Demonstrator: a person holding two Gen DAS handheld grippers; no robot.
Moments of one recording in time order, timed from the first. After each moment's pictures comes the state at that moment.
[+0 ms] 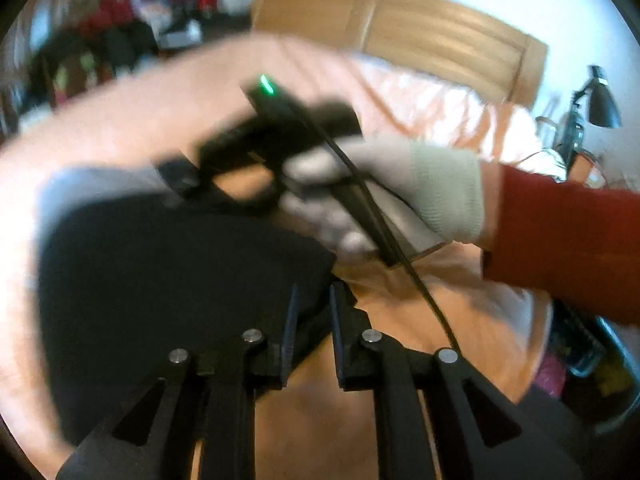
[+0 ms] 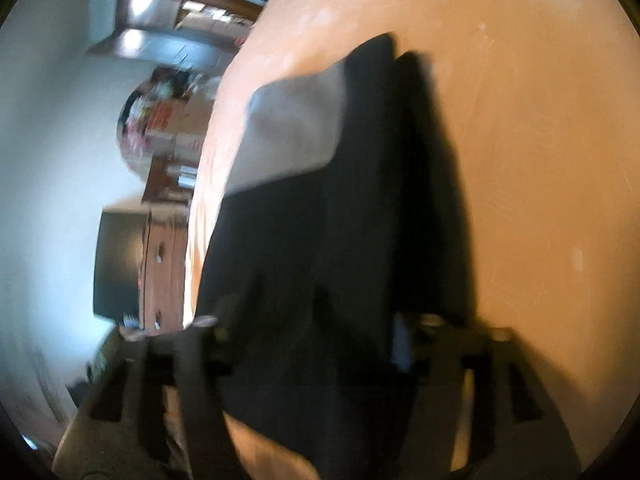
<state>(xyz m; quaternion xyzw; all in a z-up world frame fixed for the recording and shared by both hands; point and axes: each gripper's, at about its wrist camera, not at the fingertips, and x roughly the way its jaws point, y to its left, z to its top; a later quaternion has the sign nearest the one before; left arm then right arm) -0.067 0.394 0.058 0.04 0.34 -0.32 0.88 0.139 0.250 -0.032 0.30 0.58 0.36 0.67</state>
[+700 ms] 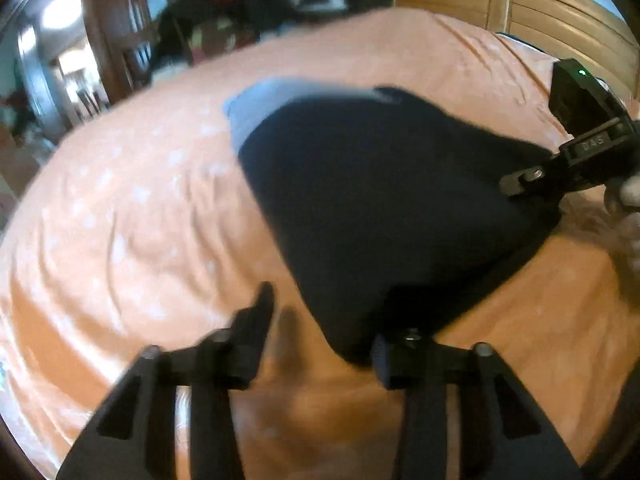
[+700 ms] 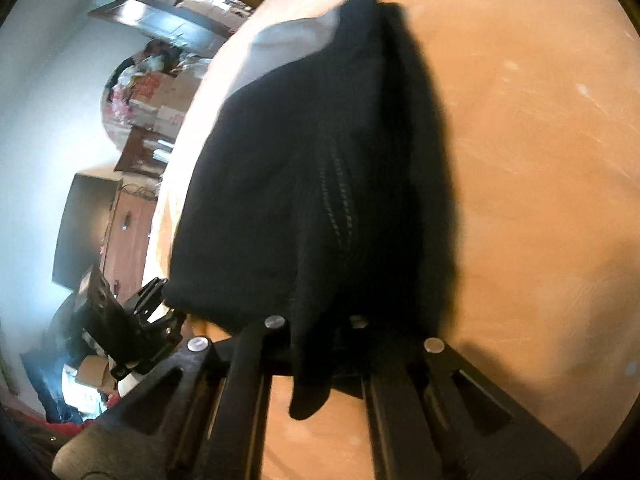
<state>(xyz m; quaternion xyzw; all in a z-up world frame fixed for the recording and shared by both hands) -0.048 0.504 -0.016 0.09 0.45 -0.10 0.88 0.061 0.235 -0.050 0.24 0.58 0.33 0.71</state>
